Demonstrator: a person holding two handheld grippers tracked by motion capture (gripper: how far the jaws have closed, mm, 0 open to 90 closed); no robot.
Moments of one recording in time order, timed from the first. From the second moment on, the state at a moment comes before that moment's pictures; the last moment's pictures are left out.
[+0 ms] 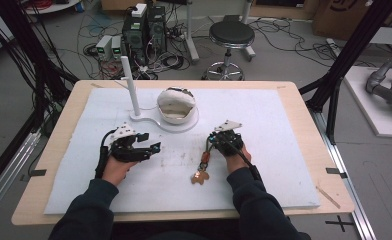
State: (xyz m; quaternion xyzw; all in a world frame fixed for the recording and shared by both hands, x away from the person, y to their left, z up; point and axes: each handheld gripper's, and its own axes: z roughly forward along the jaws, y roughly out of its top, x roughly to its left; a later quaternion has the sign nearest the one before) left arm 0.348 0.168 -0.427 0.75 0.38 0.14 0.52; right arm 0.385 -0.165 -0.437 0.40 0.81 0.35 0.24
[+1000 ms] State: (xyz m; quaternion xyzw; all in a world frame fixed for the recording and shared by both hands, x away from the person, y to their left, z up) left arm 0.362 0.001 -0.446 0.84 0.35 0.07 0.42; right arm 0.366 -0.293 -0.411 0.45 0.74 0.38 0.32
